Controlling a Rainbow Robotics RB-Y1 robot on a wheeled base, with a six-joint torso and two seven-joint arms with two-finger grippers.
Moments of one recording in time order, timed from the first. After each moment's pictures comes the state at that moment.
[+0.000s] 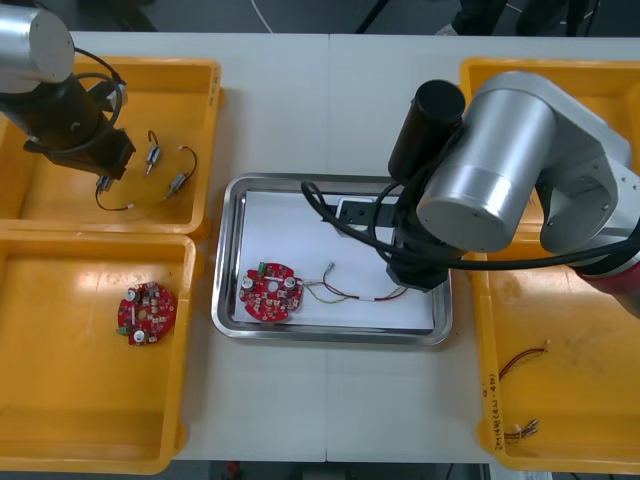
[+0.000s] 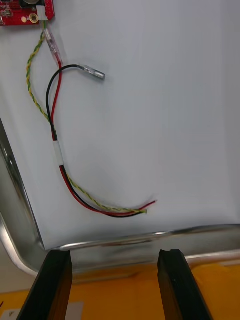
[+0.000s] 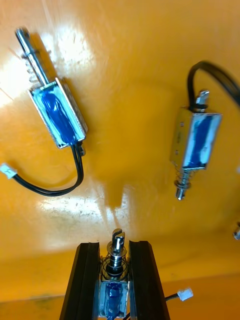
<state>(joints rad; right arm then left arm) -0.80 -0.61 0.64 -1.99 -0.73 1.83 1.83 -0.97 0.70 -0.24 -0.98 0.71 1.52 -1.65</state>
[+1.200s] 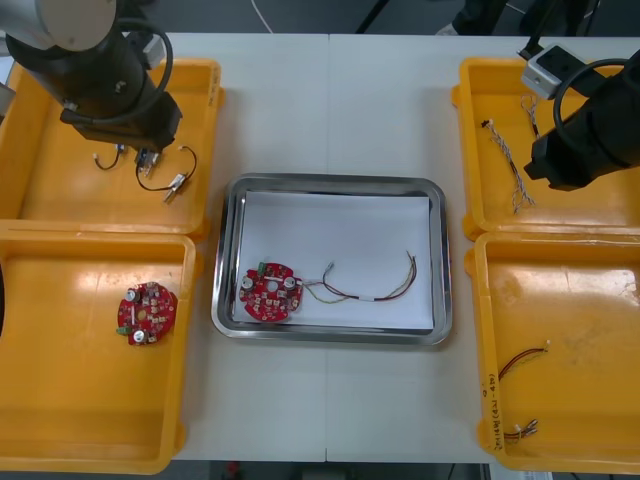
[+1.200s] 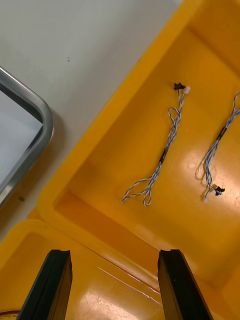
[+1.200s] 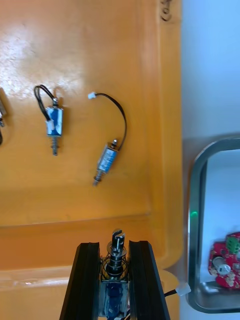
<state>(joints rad) -0.63 -0.62 -0.07 -2.01 -0.61 1.92 1.80 -0.93 0.66 -0.24 -1.59 0.70 1.87 -1.17</state>
